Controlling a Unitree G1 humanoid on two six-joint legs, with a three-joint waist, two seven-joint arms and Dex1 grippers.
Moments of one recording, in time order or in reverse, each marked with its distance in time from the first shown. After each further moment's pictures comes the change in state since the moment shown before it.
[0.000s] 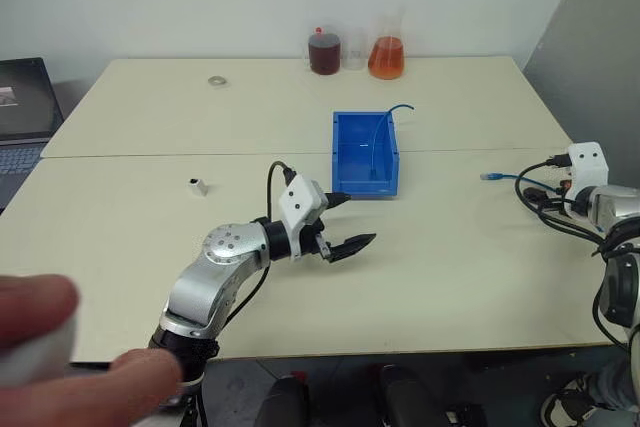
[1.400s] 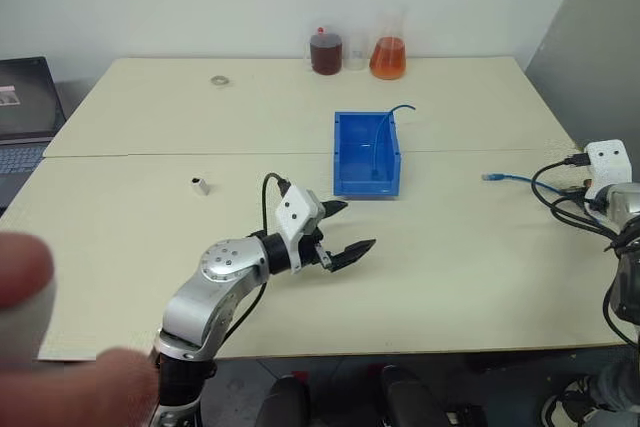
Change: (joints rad) left arm 0.073 -0.039 -0.006 -0.075 -0.017 0.031 0.073; right arm -0.029 -0.057 0.008 0.002 -0.073 0.078 -0.072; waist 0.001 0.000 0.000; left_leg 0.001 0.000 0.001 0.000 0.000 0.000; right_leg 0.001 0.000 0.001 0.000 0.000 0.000
